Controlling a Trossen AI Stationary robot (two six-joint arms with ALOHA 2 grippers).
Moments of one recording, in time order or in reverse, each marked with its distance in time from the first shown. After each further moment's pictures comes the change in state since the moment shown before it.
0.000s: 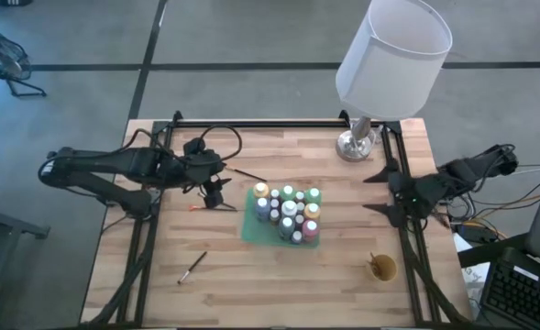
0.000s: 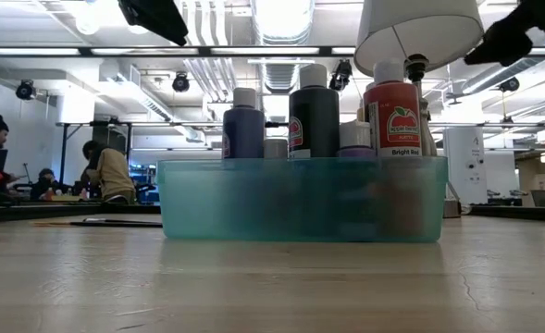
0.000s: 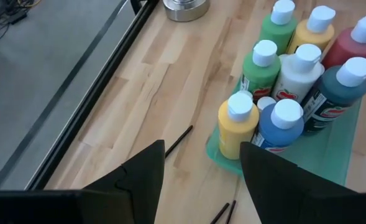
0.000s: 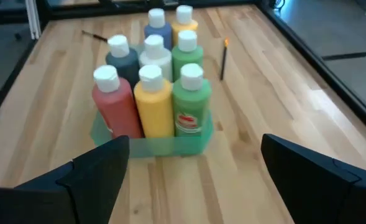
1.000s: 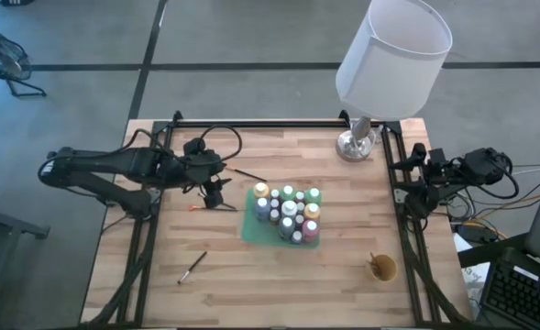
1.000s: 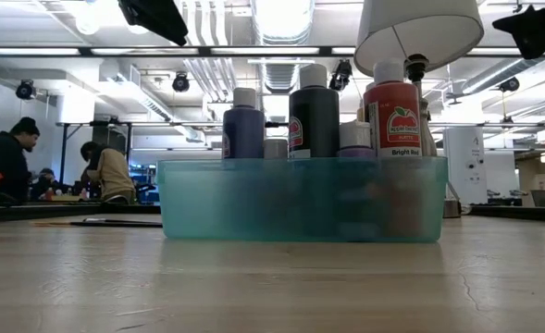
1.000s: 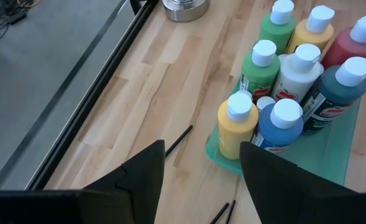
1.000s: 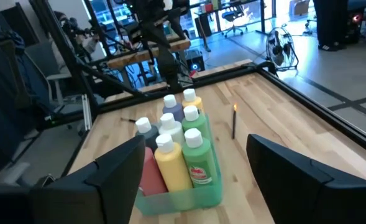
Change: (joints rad) left arm 0.000 0.000 0.000 0.000 0.001 0.001; right arm 0.000 -0.409 0.048 -0.057 0.000 0.008
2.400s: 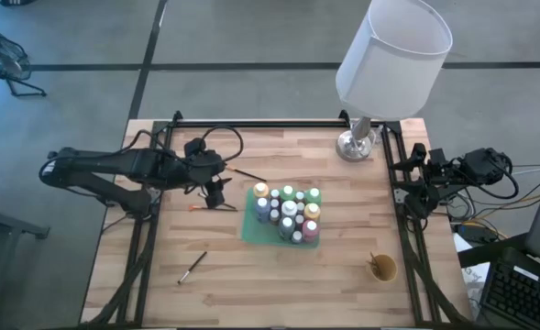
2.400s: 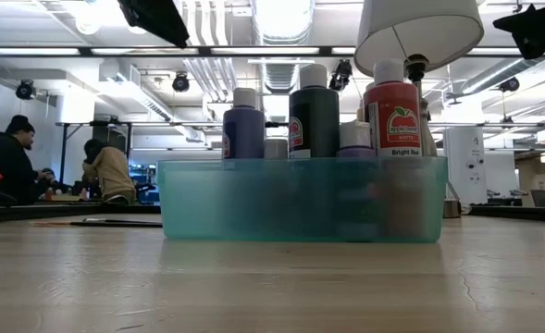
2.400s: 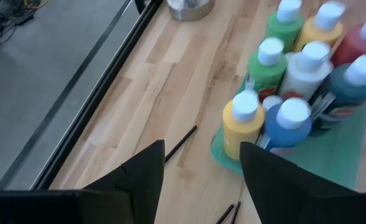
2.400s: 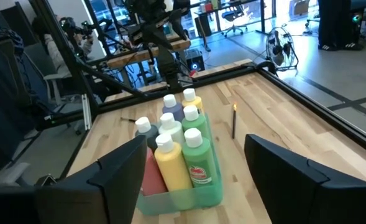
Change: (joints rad) left arm 0.000 0.007 -0.007 0.010 -0.020 0.003; right arm 0.000 0.001 0.000 -0.001 0.000 0.000
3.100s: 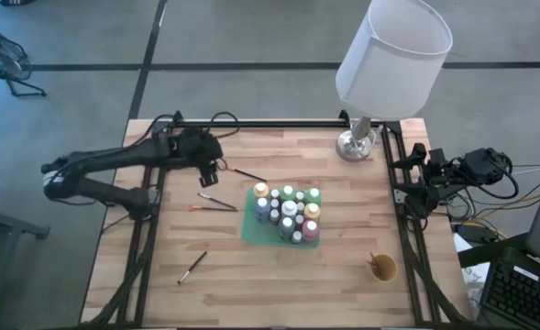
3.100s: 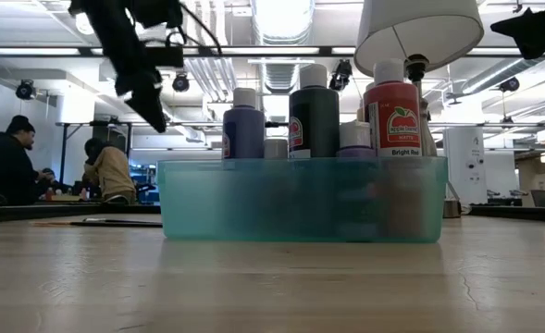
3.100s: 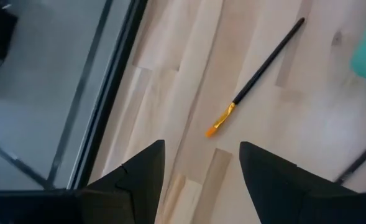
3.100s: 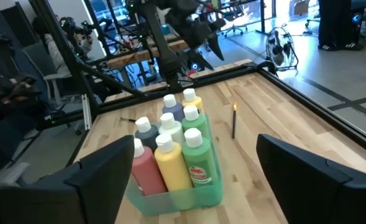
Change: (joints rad) left arm 0.407 0.004 -0.275 0.071 0.098 0.388; right arm 0.000 0.000 0.000 0.000 0.000 0.000
